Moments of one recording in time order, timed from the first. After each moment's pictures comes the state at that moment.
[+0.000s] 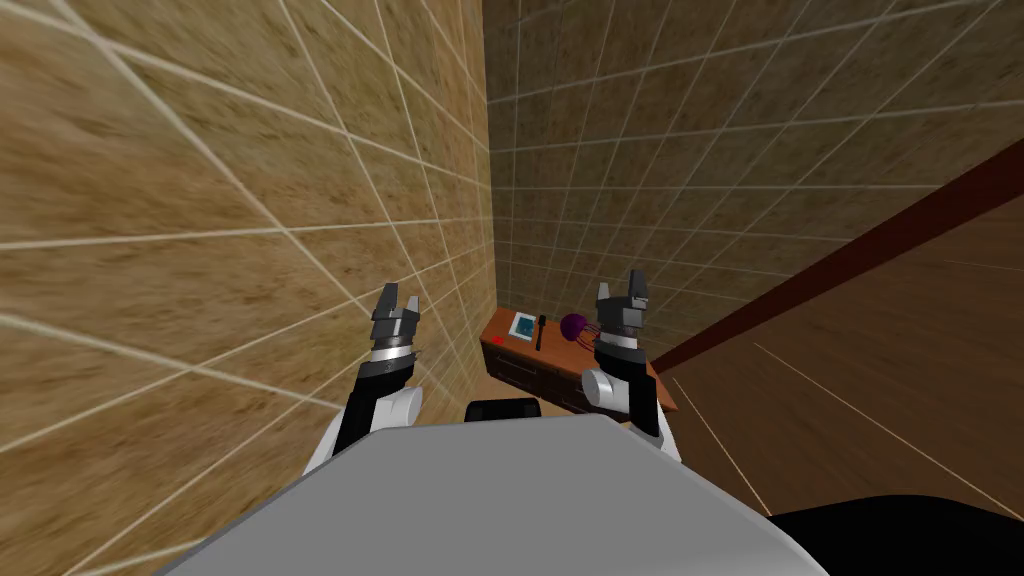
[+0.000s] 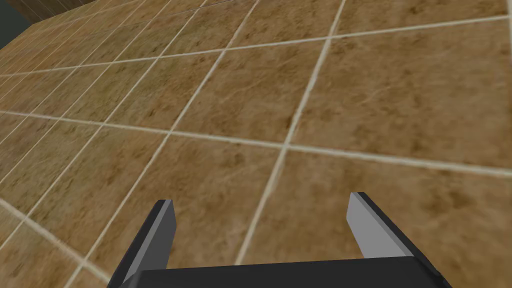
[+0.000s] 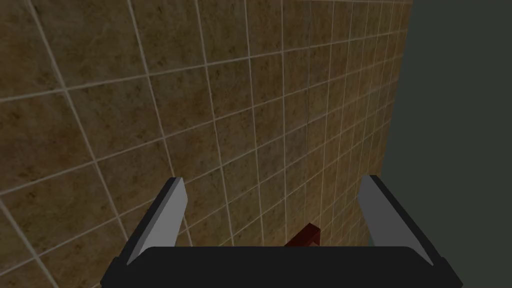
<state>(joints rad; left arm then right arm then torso) 0.52 -0.03 -0.01 -2.30 -0.10 -0.38 -0.02 0.45 0.03 -0.07 -2.37 -0.06 -0.42 0.11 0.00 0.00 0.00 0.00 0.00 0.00</state>
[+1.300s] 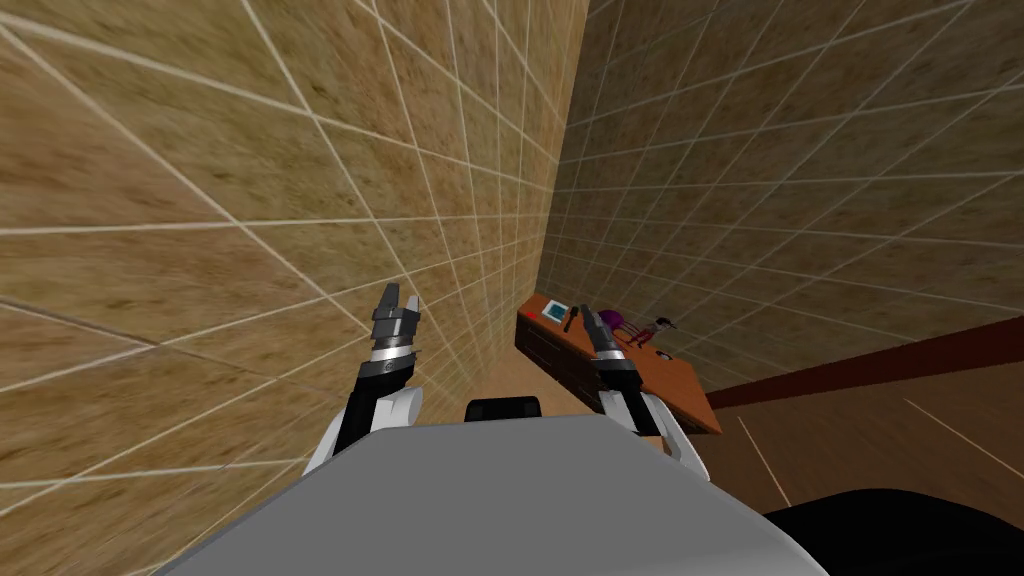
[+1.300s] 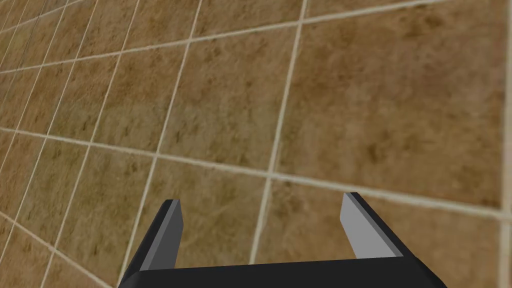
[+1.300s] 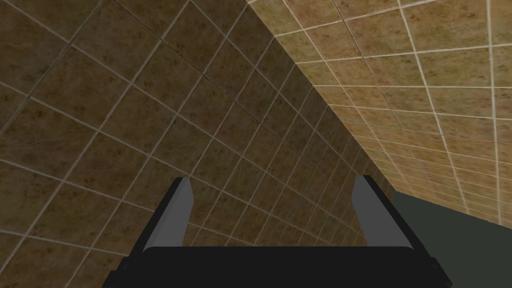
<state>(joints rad) 0.52 -0.03 -0.01 -2.30 -0.10 -0.38 -0.02 0.55 -0.17 -0.13 -2.15 0.24 -0.28 0.36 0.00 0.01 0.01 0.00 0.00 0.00</state>
